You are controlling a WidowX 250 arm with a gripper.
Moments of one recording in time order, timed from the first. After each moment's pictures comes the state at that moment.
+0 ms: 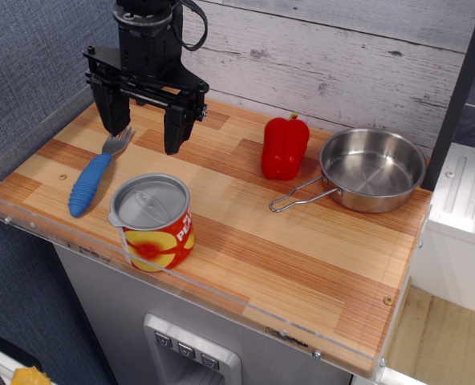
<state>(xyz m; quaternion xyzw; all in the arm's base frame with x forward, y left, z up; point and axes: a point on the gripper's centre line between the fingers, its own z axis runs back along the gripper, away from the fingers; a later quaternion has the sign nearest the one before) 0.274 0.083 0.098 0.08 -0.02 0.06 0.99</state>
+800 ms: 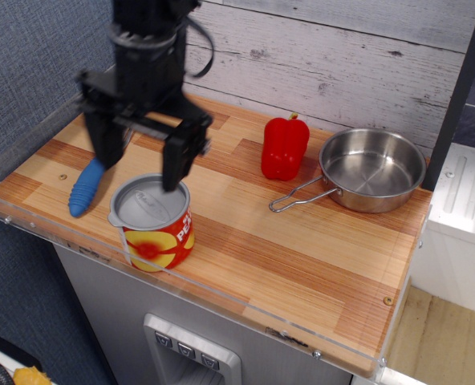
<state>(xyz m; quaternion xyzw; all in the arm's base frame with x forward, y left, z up) 0.220 0.053 0.107 0.08 0.02 0.05 1.00</state>
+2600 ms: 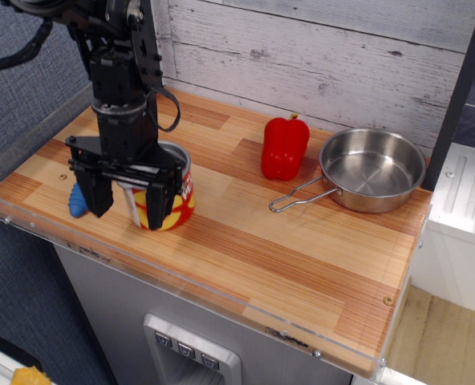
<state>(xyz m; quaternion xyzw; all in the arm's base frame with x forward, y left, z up) 0.237 0.088 0.038 0.03 0.04 0.10 0.99</state>
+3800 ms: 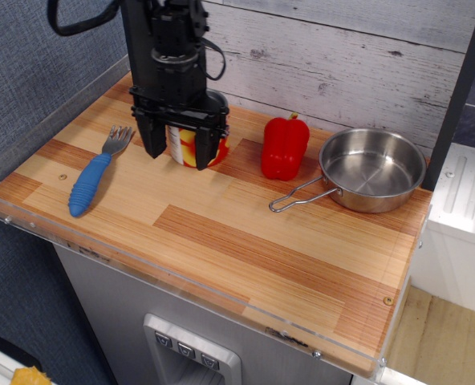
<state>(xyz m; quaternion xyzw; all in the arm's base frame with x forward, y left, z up) 0.331 0.088 0.028 0.02 0.02 0.05 1.00</state>
